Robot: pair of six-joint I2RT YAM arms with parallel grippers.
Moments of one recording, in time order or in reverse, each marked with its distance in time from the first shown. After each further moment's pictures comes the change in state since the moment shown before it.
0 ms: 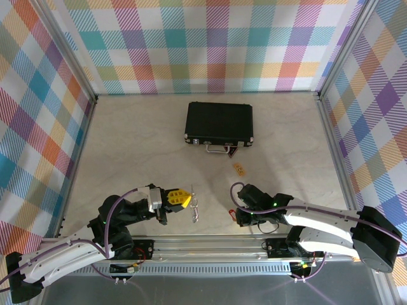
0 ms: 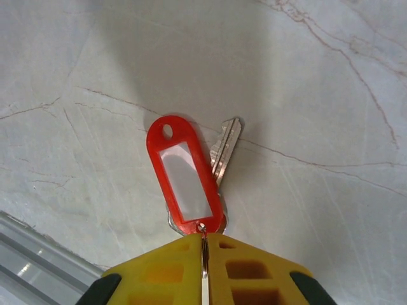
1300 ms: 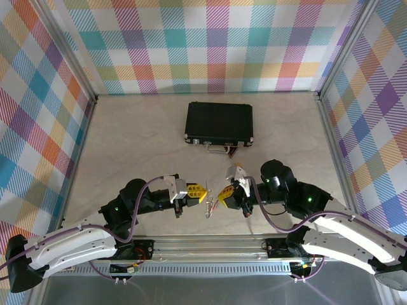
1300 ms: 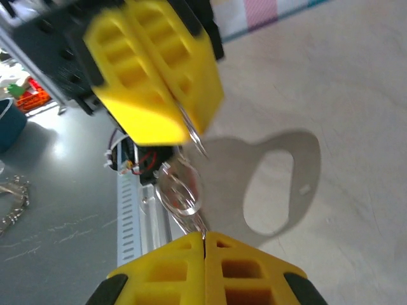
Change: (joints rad) left arm 0.000 0.297 0.188 -0.124 0.038 0.051; right arm 0.000 -0.265 0.406 0.016 -0.331 -0.739
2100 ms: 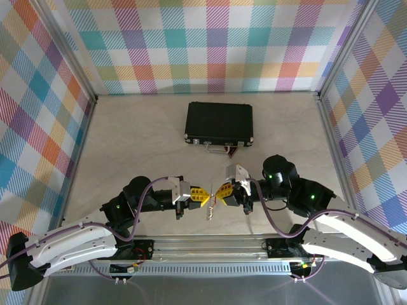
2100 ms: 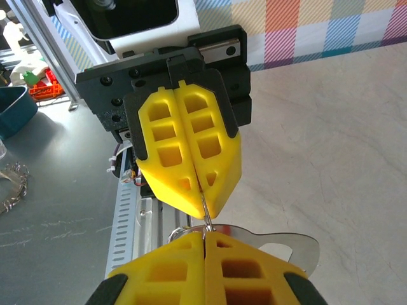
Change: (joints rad) left arm 0.000 0.036 0.032 -0.042 0.083 0.021; right arm 0.001 0.017 0.066 0.002 -0.036 -0.130
